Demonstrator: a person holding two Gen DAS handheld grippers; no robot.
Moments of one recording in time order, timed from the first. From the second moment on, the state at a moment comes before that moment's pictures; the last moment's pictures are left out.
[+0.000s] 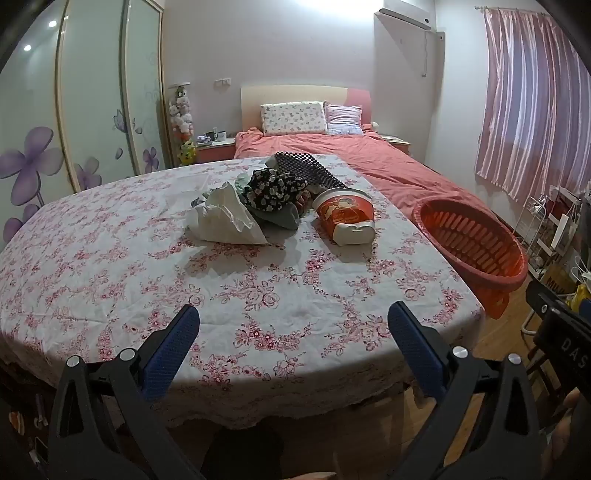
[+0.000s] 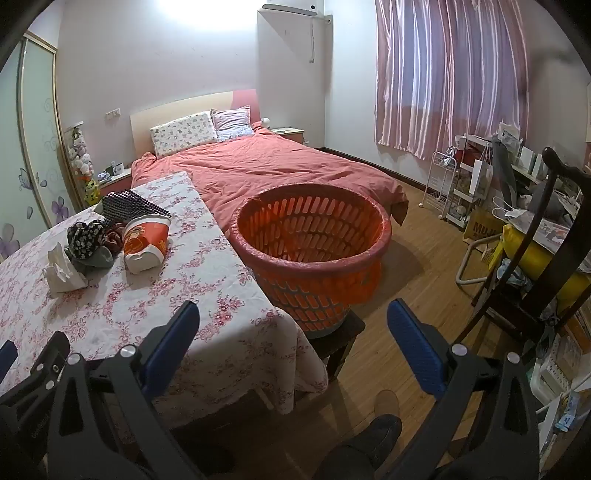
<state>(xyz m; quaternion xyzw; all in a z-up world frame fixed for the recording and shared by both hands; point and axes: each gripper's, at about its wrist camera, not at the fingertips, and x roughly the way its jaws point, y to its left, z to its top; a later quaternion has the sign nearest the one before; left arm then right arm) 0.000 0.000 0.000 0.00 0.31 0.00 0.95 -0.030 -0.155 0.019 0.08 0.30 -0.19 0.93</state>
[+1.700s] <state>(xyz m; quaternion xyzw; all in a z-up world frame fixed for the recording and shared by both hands) 0.000 0.000 0.000 0.00 0.31 0.00 0.95 -0.034 -0.157 0.020 0.08 0.29 -0.19 0.93</state>
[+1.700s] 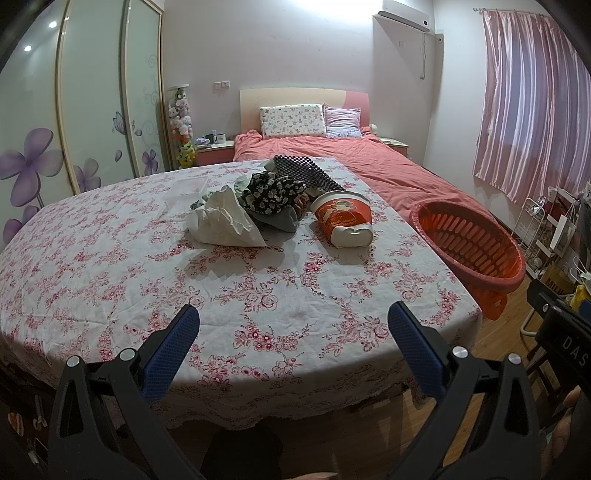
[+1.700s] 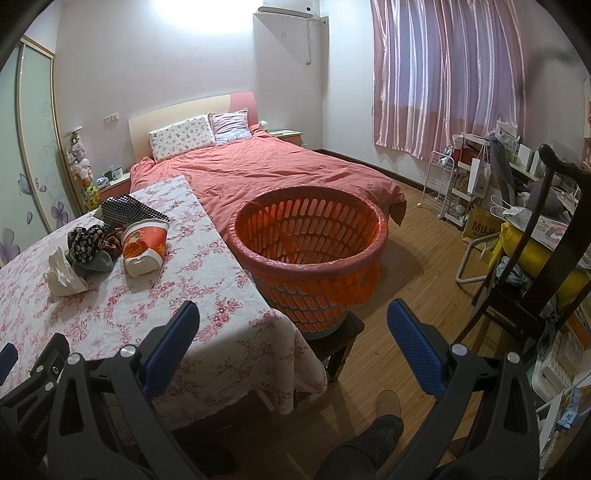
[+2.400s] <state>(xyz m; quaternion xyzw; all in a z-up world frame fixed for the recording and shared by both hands) 0.000 0.000 0.000 0.00 0.31 0.00 0.95 -0.035 -0.159 0.020 0.08 0.29 -0.19 0.93</state>
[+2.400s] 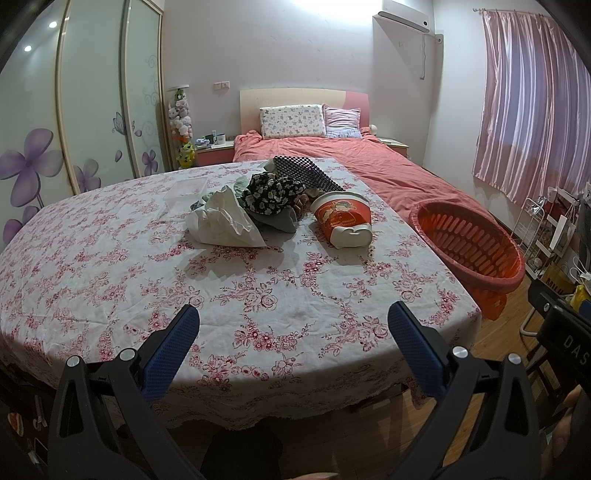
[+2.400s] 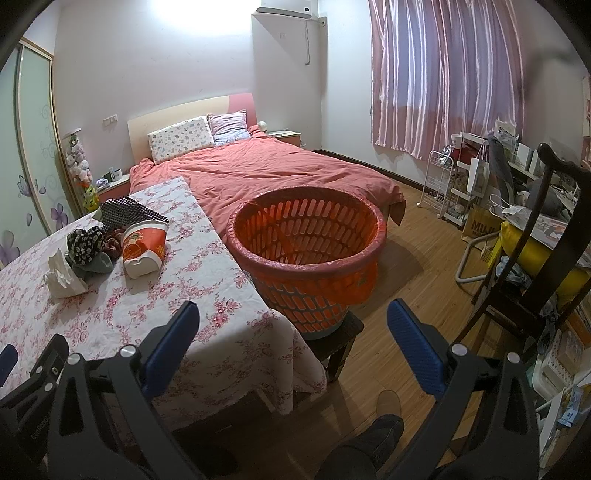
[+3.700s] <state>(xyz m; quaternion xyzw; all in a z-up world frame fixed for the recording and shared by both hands) 0.034 0.034 -0.003 -0.01 0.32 0.03 0.95 0.015 -0.143 0.025 0.05 0.28 -0.13 0.95</state>
